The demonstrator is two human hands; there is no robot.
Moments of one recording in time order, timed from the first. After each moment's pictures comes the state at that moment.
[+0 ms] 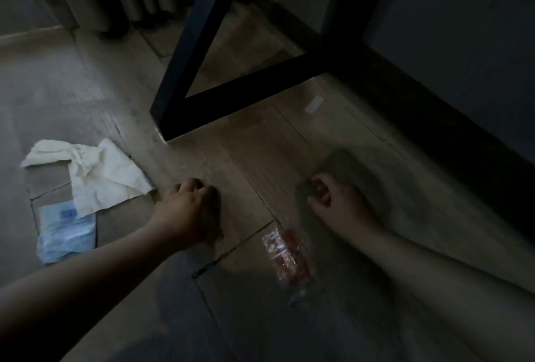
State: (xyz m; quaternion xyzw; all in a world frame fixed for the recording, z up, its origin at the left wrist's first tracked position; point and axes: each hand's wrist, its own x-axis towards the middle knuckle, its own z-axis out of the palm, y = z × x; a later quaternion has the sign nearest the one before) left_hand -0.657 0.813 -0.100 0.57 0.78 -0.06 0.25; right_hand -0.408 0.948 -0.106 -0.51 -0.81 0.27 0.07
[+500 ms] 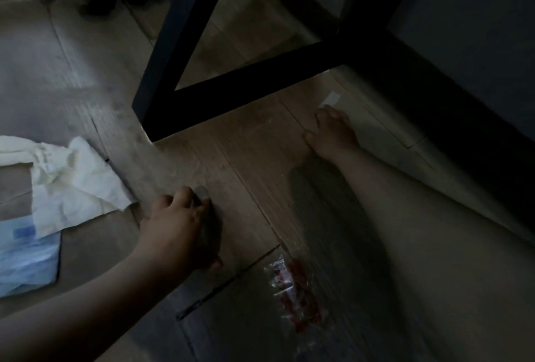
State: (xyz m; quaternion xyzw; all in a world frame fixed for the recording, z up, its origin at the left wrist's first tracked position) left_hand -0.661 0.825 -0.121 0.54 0.80 -0.04 0.25; right_hand -0.505 1.103 -0.139 -0.52 -0.84 0.15 -0.02
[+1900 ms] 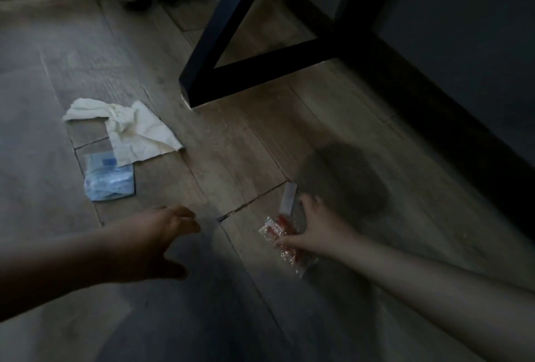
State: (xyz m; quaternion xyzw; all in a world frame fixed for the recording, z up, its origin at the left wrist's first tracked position) left_hand -0.673 0.674 -0.059 0.69 0.65 -0.11 0.31; right_hand -0.414 0.832 -0.091 -0.48 -0.82 0.28 -0.15
